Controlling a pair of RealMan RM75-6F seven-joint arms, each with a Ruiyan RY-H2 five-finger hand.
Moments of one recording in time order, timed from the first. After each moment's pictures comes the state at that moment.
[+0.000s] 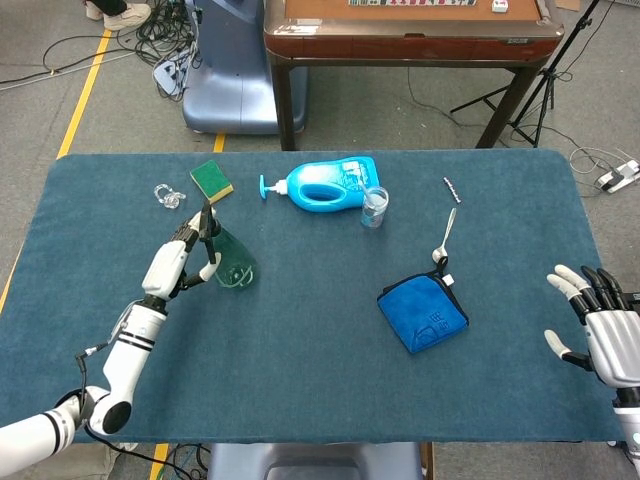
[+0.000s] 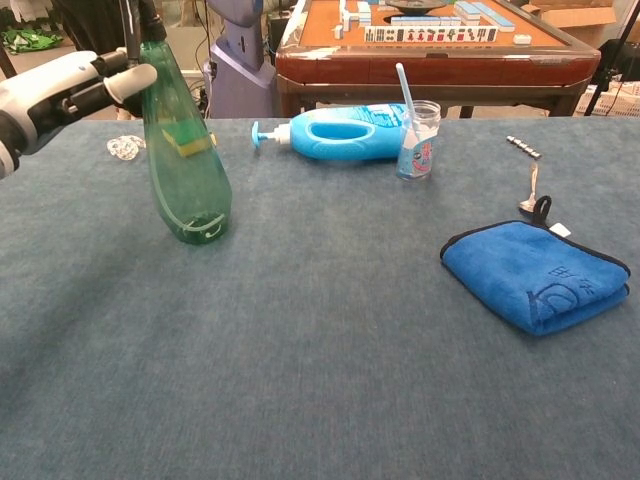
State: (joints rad) left arm -0.64 -1.51 -0.26 -1.35 1.30 1.11 -0.38; right arm 0.10 -0.99 0.06 -1.65 -1.54 1.47 0.09
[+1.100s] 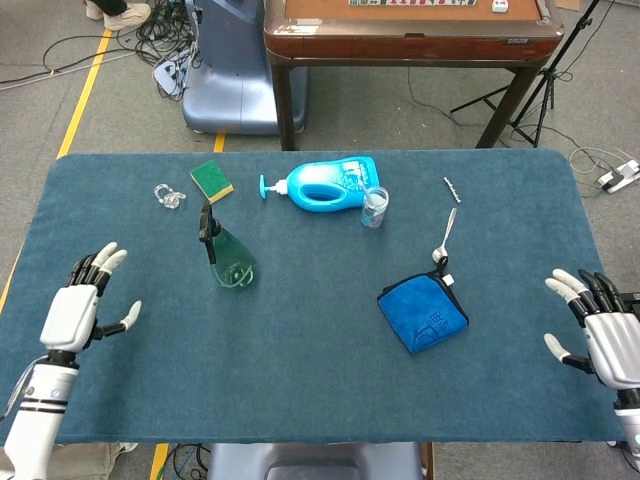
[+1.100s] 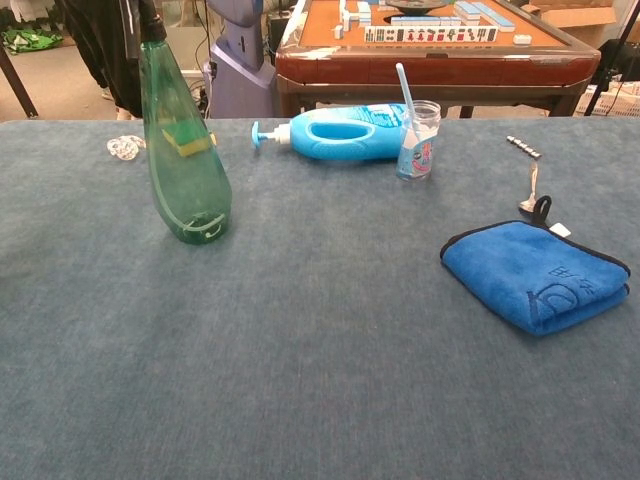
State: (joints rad) left arm -0.35 -1.16 -0.11 -1.74 1.30 1.35 0.03; right arm 0.10 -0.99 0.05 -1.63 -1.55 1.45 0.13
